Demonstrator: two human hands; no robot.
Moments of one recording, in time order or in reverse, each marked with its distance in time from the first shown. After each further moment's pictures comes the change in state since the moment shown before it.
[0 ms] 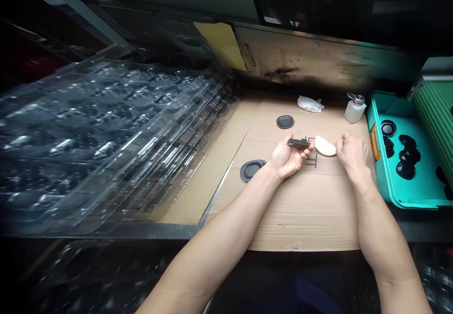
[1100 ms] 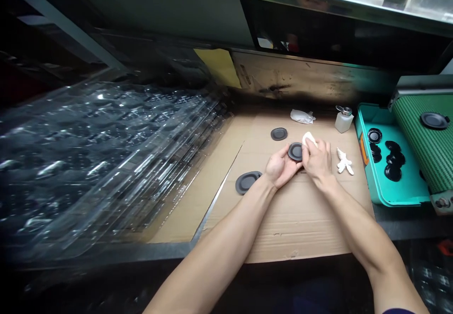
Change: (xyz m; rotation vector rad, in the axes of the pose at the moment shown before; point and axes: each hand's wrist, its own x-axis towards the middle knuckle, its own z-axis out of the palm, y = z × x) left_hand 0.015 -0.009 -0.011 -0.009 -0.119 0.281; right_hand -0.030 -0.063 0.031 0.339 0.109 -0.253
